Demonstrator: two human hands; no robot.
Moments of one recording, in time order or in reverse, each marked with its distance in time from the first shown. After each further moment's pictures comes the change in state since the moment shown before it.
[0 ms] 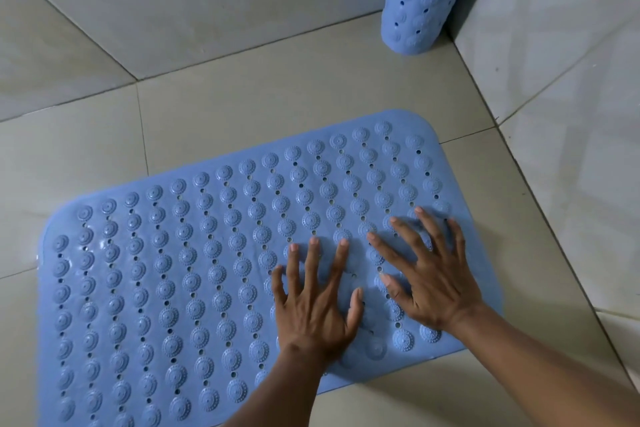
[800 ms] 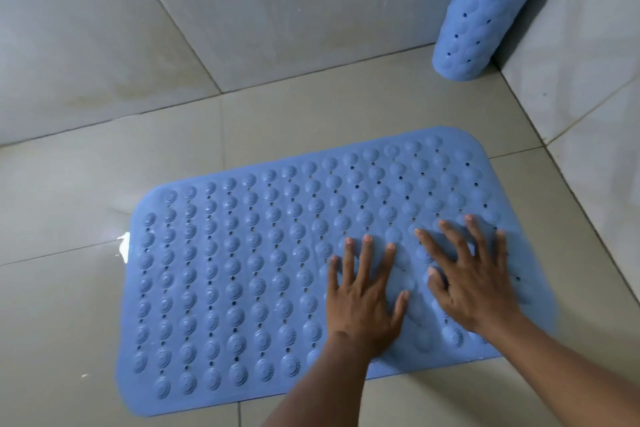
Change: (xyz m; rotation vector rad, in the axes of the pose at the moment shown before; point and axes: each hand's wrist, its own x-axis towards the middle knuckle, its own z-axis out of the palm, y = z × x) left_hand -0.012 -0.009 -0.014 -0.090 -0.073 0.073; right_hand -0.001 -0.031 0.000 0.056 -0.012 0.180
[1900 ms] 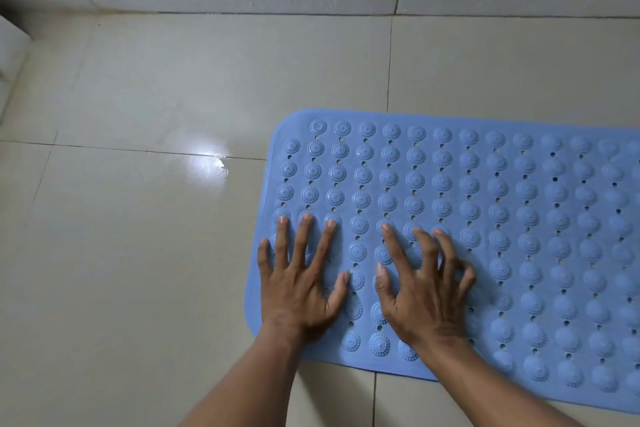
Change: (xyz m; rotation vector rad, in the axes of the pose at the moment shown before) left_hand -0.126 -0.274 -0.026 0.047 0.157 -0.371; right_hand 0.008 -0.305 0.051 -0.004 0.024 -0.069
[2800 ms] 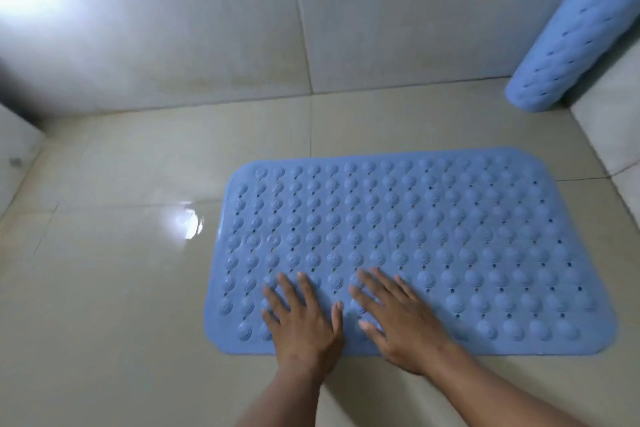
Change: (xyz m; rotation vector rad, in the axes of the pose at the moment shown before) left_hand -0.054 0.129 -0.021 -0.033 -0.384 -0.330; right_hand -0.057 0.104 -0.030 0.069 -0.214 -0.418
